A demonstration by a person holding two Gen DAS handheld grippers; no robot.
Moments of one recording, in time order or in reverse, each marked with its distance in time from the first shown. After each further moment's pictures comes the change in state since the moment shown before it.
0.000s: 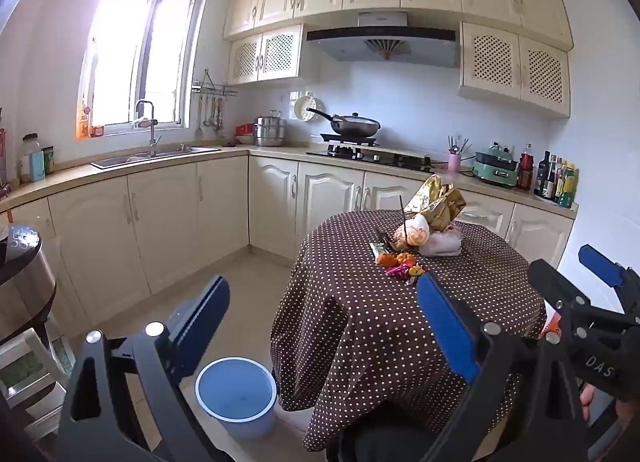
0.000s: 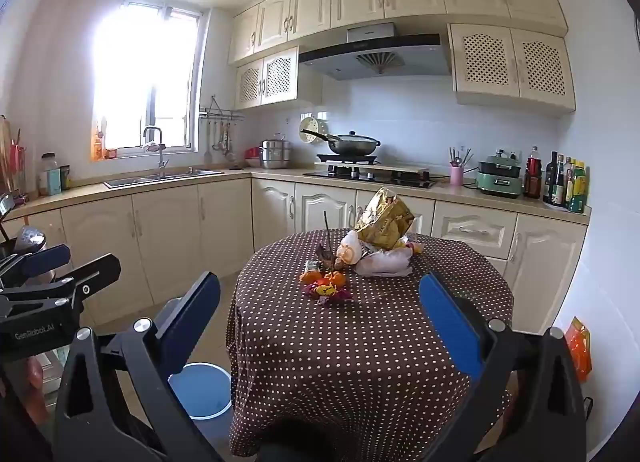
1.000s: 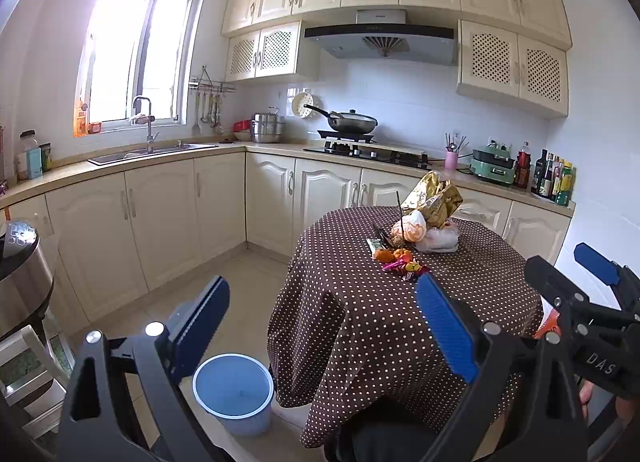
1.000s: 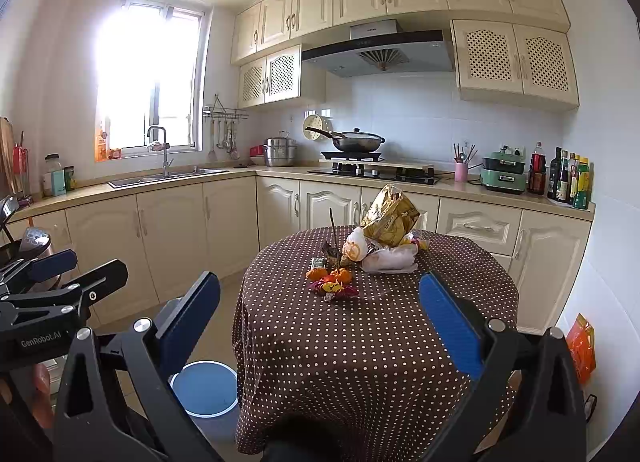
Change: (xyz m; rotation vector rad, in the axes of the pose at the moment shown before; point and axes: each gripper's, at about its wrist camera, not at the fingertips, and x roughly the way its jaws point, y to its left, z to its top) left arm 0.000 0.002 -0.002 -0.007 0.016 -0.006; right arm 0.004 -0.001 -0.004 0.017 0.015 0.022
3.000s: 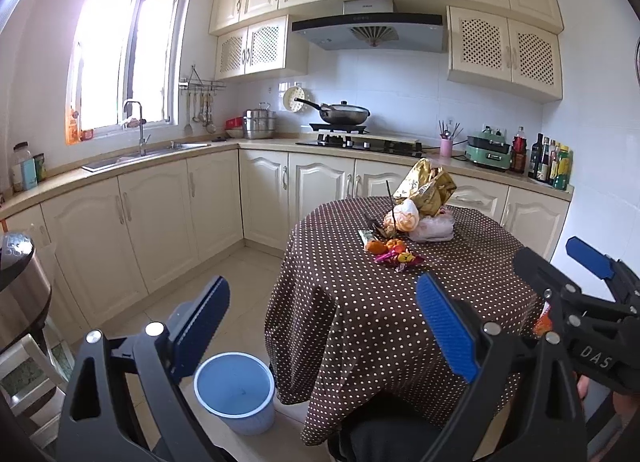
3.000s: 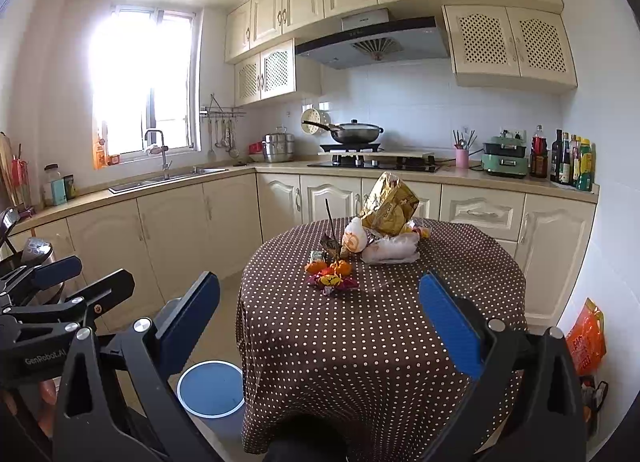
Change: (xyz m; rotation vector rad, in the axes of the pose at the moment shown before) left arm 0.012 -0.019 0.001 0.041 0.035 -0.012; right arm 0.013 -0.015 -0.004 0.053 0.028 0.014
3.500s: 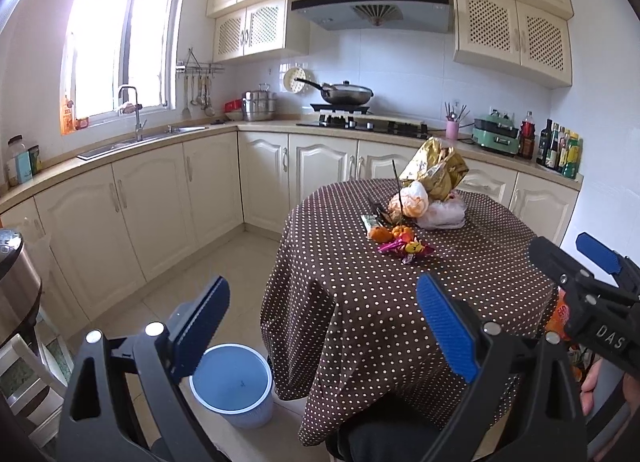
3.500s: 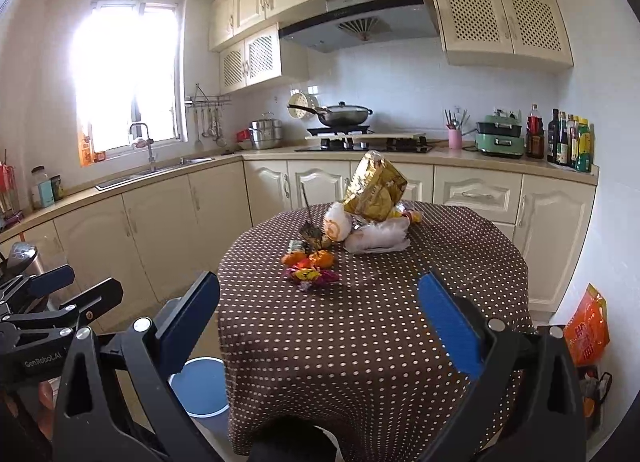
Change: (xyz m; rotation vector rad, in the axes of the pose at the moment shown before) left arm 0.056 -0.010 -0.003 0.005 0.069 0.014; right arm 0.045 -0.033 -0.002 0.038 0.057 -0.025
